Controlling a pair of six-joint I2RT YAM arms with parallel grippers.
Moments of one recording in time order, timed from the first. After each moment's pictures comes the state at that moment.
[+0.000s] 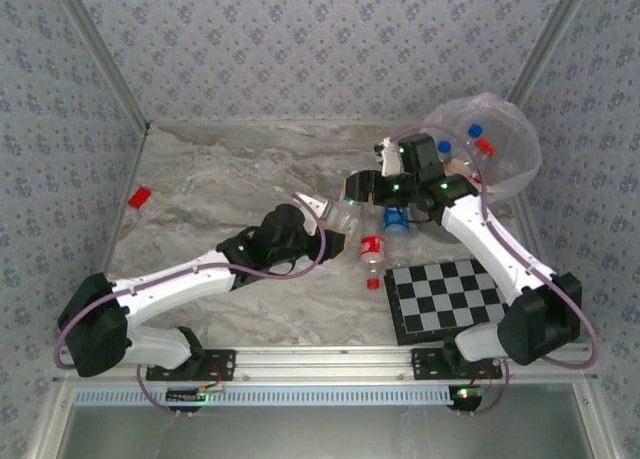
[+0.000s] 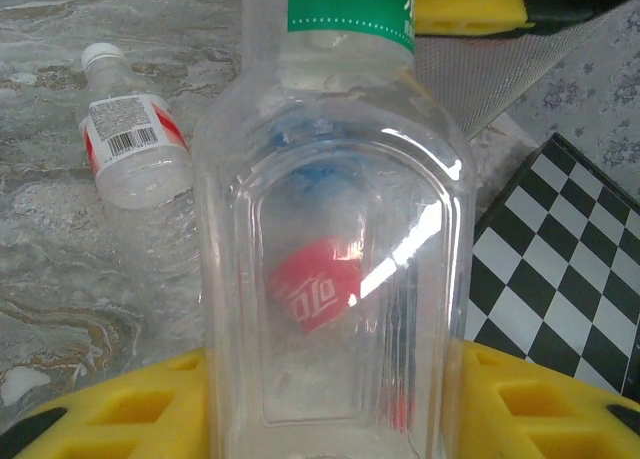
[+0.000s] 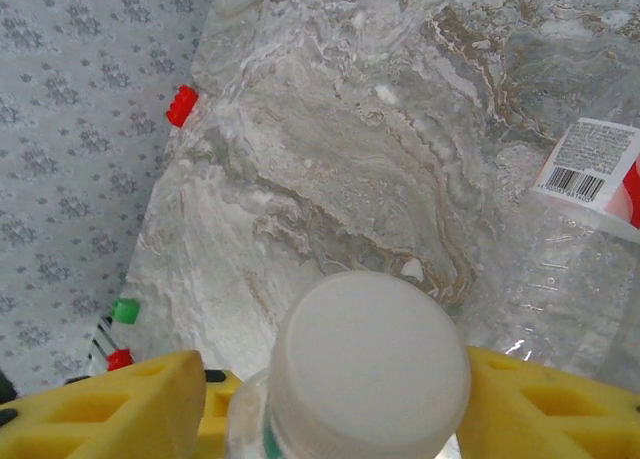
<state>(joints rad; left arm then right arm) -0.96 1.30 0.85 -0.03 0.01 -0.43 0.41 1.38 1.23 -0.55 -0.51 0.49</state>
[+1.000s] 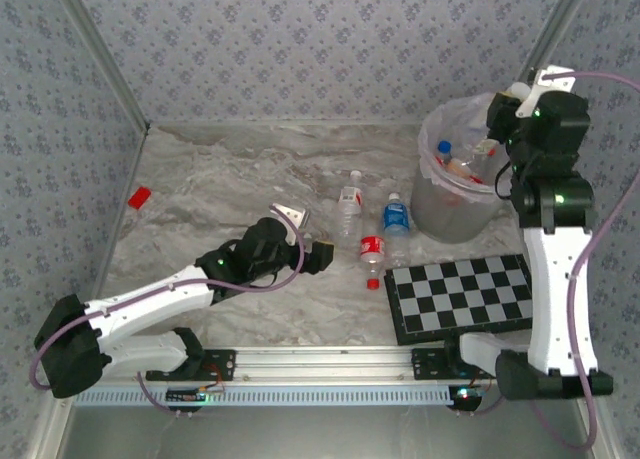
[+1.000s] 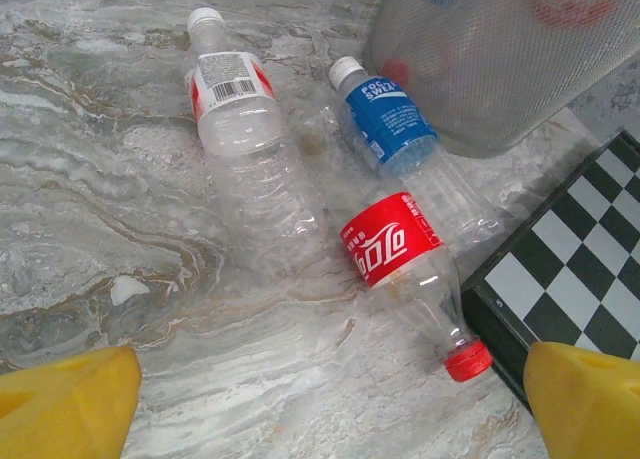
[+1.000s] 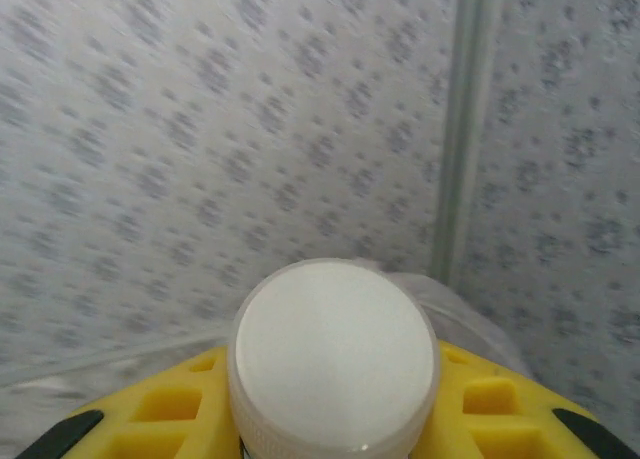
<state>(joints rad) -0.96 1.13 0.73 -0.12 -0.11 -0.48 0.00 1.21 1.67 -0.68 0.22 0.10</state>
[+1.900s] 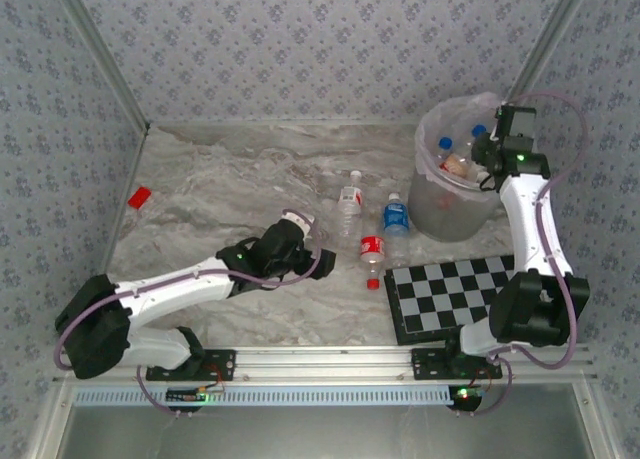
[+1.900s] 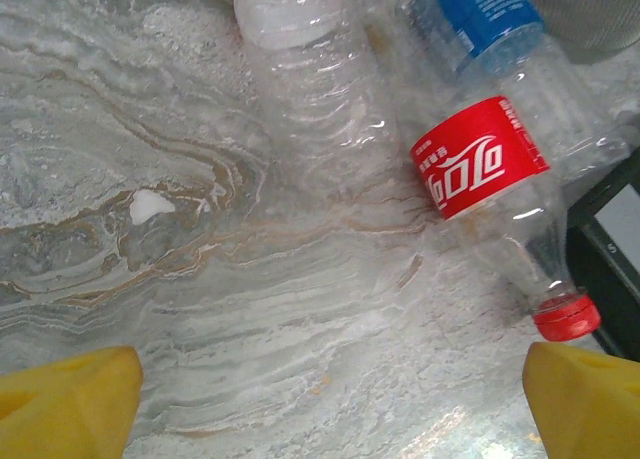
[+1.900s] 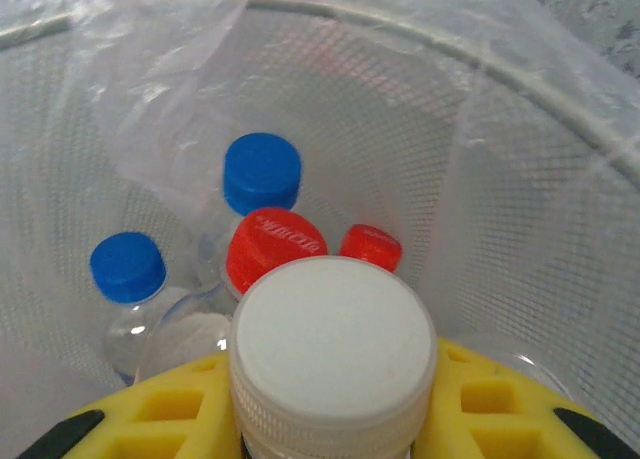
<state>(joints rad) -0.96 1.29 0.76 -0.20 -0.13 -0.50 -0.11 1.47 1.39 -0.60 0.14 0.13</state>
